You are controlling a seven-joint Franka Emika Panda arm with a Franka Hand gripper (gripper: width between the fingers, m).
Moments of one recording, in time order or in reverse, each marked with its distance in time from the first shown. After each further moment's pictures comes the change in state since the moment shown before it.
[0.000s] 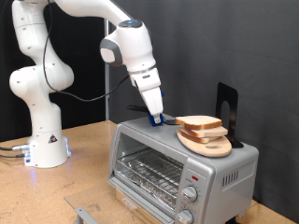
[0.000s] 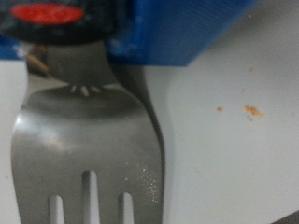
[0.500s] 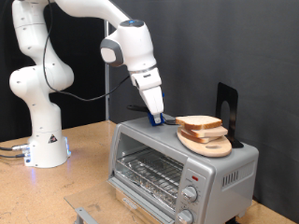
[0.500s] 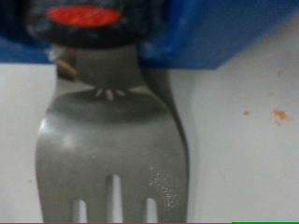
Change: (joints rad) arm 0.000 0.004 0.004 -0.006 -0.040 0.036 0.037
